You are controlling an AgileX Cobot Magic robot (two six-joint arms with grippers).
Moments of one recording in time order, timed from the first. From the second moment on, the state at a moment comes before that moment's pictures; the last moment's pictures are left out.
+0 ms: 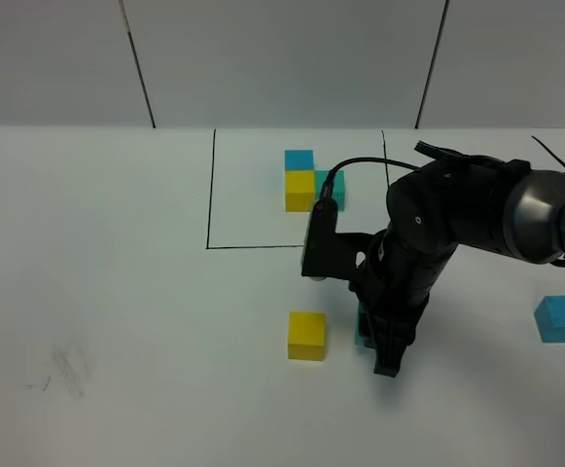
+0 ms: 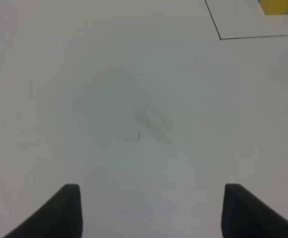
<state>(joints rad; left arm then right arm) -0.02 -0.01 -0.51 -0.06 1.07 0.04 0.58 1.92 -1.25 0.01 0.79 -0.84</state>
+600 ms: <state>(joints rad) -0.02 -0.01 -0.51 -0.06 1.07 0.04 0.62 1.98 -1.31 0.01 0.79 -0.87</state>
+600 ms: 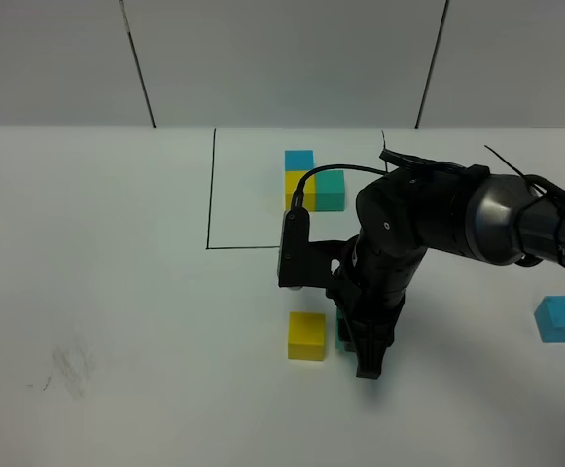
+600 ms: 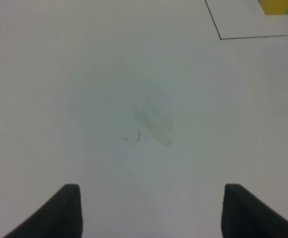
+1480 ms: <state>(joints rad) -0.02 -0.01 -0.51 -0.06 1.07 0.04 0.62 1.98 -1.31 0.06 0.75 -0.99</state>
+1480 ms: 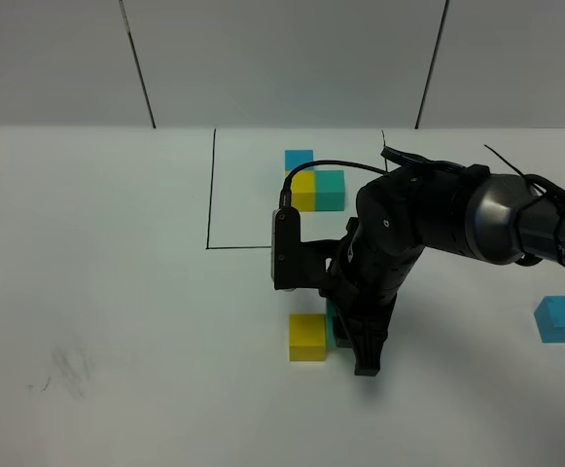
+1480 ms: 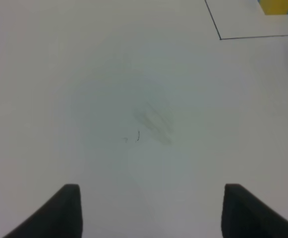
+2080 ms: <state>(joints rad) -0.02 -0.01 -0.51 -0.06 1.07 0.04 0.62 2.01 -1.31 0.07 0.74 -1.00</state>
